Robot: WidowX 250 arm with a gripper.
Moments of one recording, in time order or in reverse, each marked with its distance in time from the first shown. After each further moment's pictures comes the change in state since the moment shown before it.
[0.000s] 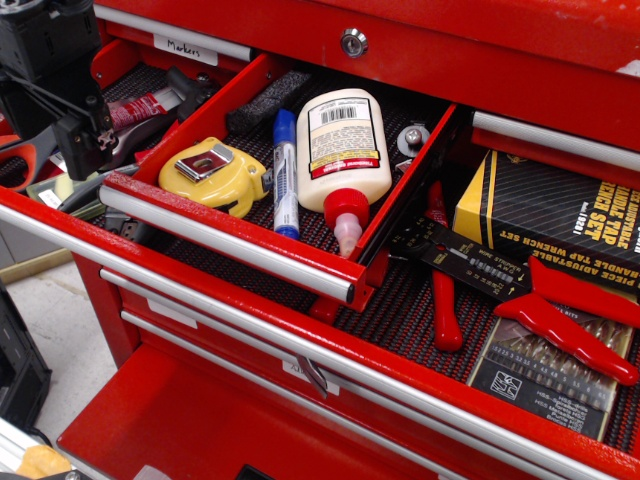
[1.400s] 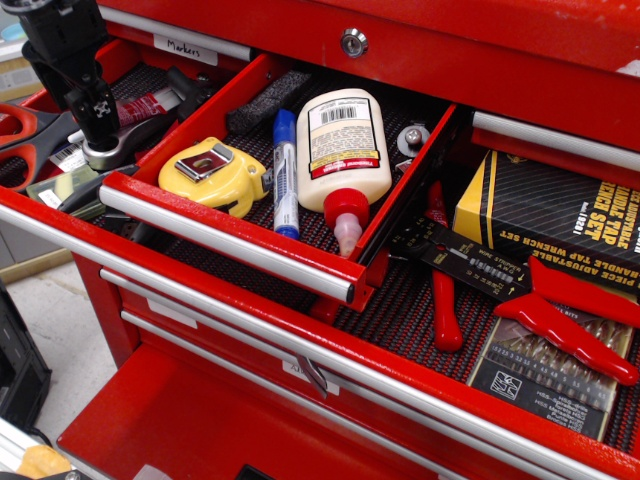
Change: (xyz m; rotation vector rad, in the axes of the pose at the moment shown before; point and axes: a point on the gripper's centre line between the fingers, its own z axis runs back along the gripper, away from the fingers) arm 0.063 0.071 -0.072 -0.102 -0.090 -0.204
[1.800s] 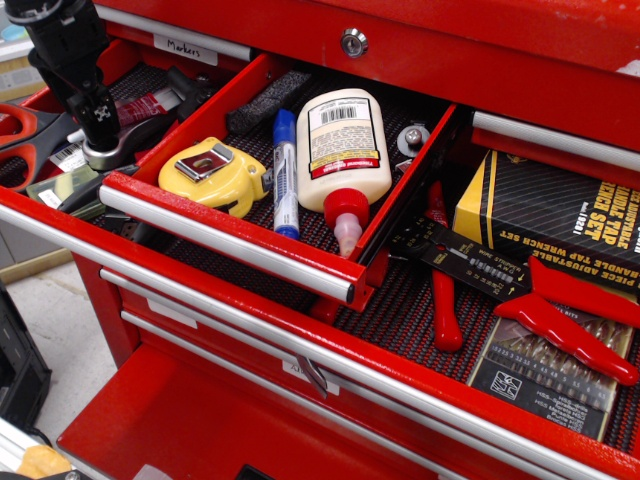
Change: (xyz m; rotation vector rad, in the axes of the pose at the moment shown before) arm 0.004 0.016 -0.018 0.004 -0.020 -0.022
